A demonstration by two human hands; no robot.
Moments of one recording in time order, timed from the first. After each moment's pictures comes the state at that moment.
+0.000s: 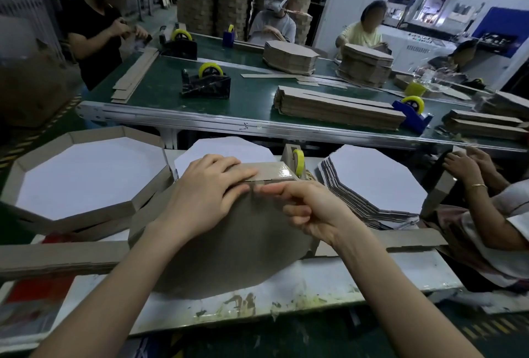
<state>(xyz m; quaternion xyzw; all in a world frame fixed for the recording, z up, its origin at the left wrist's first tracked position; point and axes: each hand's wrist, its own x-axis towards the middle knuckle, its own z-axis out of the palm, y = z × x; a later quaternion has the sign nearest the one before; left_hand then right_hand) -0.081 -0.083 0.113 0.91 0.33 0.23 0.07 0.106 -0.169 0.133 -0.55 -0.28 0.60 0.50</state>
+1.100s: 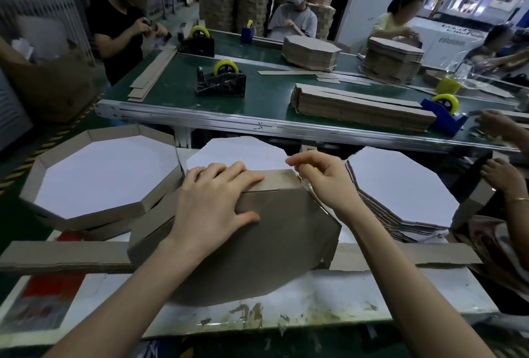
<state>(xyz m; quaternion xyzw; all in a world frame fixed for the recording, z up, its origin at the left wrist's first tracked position) -0.065 -0.092 0.110 0.88 0.41 0.22 0.03 0.160 -0.115 0.115 -0.63 -0.56 0.23 0.48</state>
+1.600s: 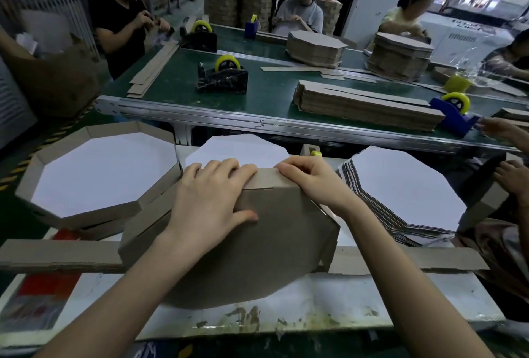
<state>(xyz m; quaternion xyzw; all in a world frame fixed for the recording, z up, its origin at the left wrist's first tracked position) -0.053 -0.081 0.112 0.89 0.43 0.16 -0.01 0.170 -0.094 0.110 -0.61 -0.64 0.30 0.36</state>
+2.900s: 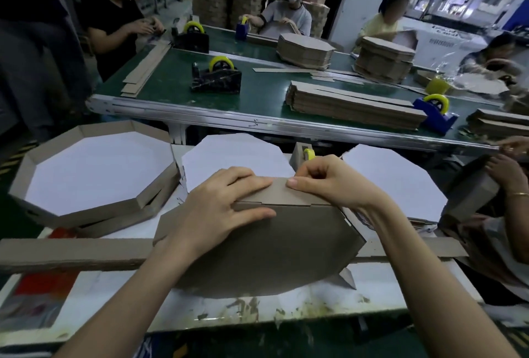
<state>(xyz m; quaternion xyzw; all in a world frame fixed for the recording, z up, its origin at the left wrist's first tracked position) -0.073 -0.093 0.097 0.87 0.29 0.34 0.19 0.168 -0.136 0.147 -0.61 -0.67 0.31 0.28</state>
